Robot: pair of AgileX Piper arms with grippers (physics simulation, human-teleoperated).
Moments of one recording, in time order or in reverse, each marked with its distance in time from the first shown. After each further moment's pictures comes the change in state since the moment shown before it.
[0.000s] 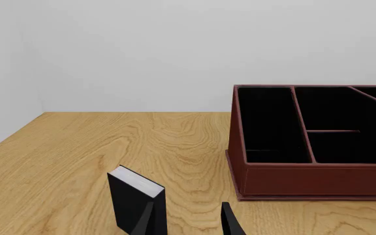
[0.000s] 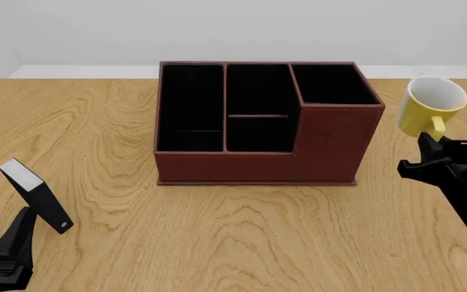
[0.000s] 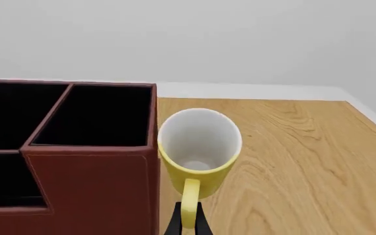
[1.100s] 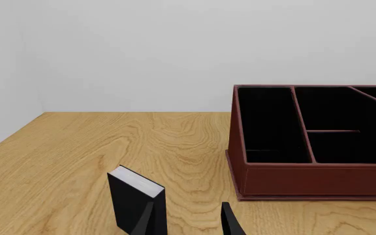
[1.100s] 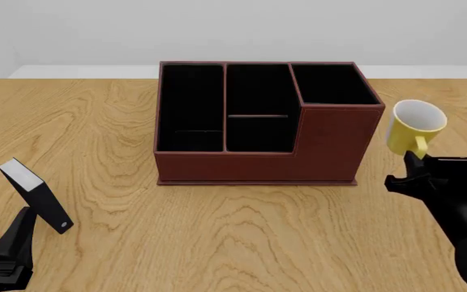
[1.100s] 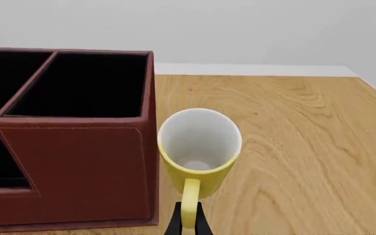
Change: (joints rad) left arm 0.000 0.000 0.000 0.000 0.000; right arm -0.003 0.219 0.053 -0.200 0.010
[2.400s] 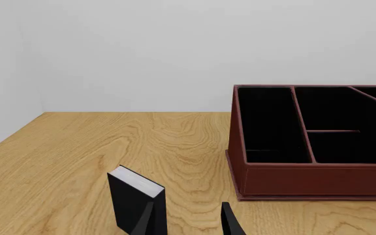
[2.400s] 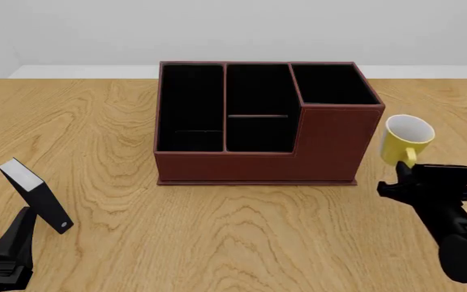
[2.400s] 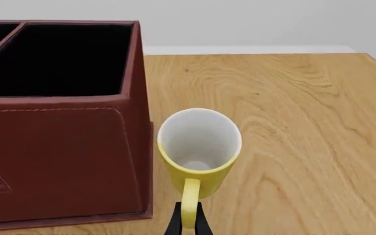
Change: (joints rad) left arm 0.000 0.000 0.000 0.000 0.000; right arm -0.020 0.231 -0.020 -0.149 0.015
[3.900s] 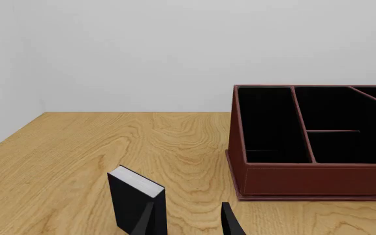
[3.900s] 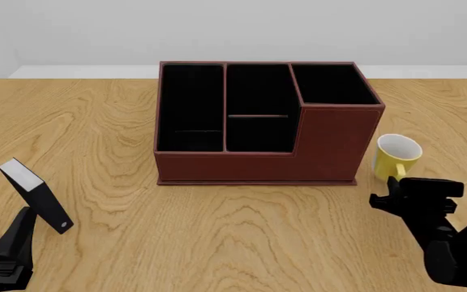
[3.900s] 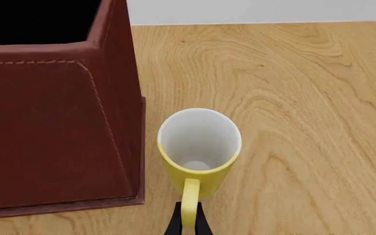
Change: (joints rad) left arm 0.000 0.000 0.000 0.000 0.000; right arm -0.015 0.261 -0.021 -0.166 0.007
